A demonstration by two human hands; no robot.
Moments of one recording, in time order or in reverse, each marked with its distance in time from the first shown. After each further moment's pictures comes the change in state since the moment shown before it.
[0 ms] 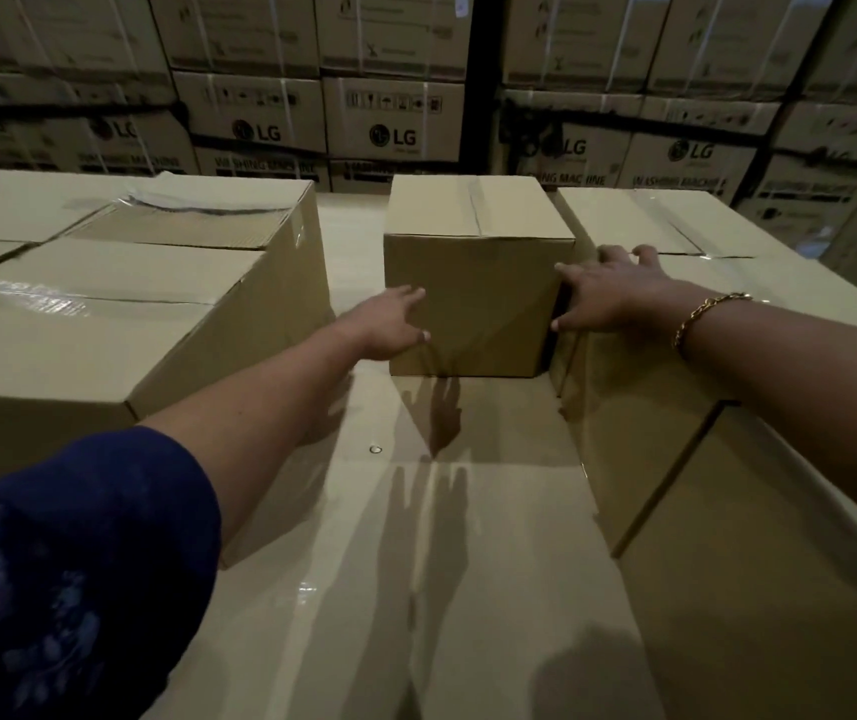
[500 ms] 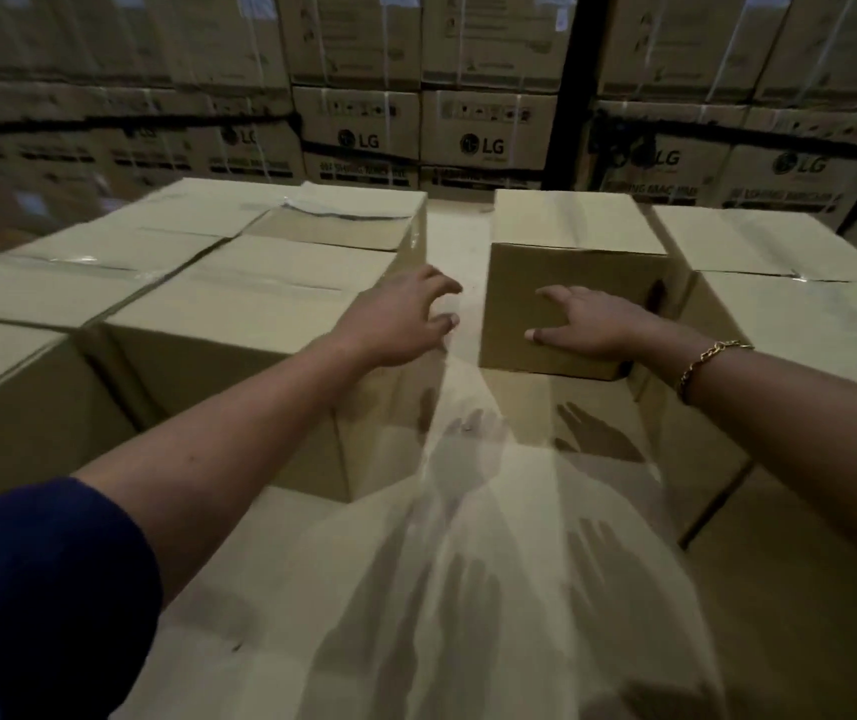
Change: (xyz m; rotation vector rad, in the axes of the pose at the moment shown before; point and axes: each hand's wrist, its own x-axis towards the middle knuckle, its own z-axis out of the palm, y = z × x) left_hand -0.165 -0.024 -0.081 0.124 0.303 0.056; right_hand -0.064 -0.125 -0.047 0.380 -0.049 -0.229
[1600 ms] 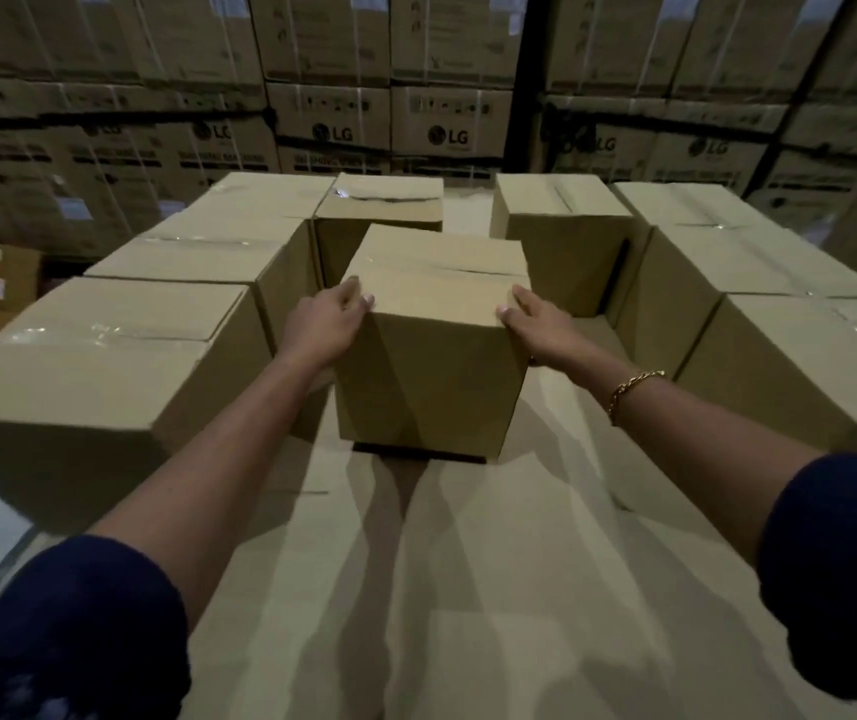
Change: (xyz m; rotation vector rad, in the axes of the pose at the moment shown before) left_hand -0.225 -0.105 -0.104 -0.364 0.007 -0.415; right_hand -0.173 -0.199 0.056 0.685 0.188 0.195
